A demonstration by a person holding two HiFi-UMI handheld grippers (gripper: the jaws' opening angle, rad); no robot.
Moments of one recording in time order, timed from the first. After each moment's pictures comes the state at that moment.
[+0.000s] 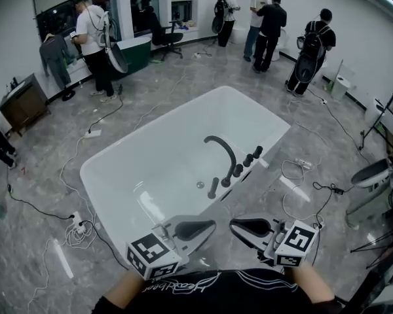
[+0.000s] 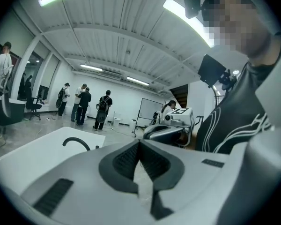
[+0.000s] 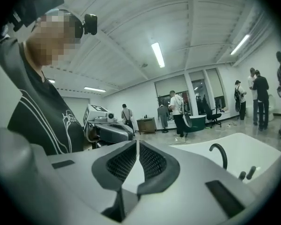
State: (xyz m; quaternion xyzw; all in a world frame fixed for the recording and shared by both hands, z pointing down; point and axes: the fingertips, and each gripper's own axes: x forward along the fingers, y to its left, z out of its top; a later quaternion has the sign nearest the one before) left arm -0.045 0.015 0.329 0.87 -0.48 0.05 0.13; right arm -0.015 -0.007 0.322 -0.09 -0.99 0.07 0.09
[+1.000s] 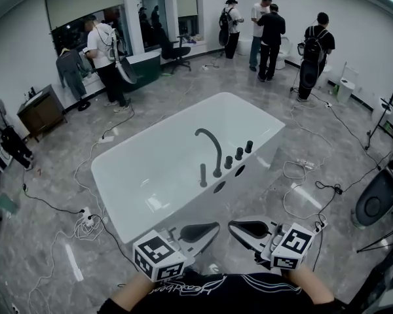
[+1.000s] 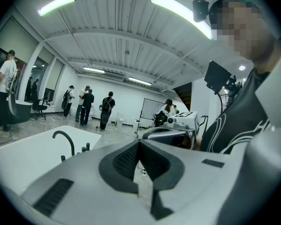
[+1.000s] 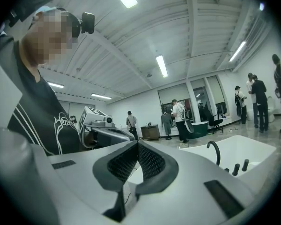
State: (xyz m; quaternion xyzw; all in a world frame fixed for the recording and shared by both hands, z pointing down) left arm 0.107 0.064 0.319 0.84 -0.52 0.05 0.13; right arm 0.127 0.049 0.311 -0.10 -0.99 0.07 0.04
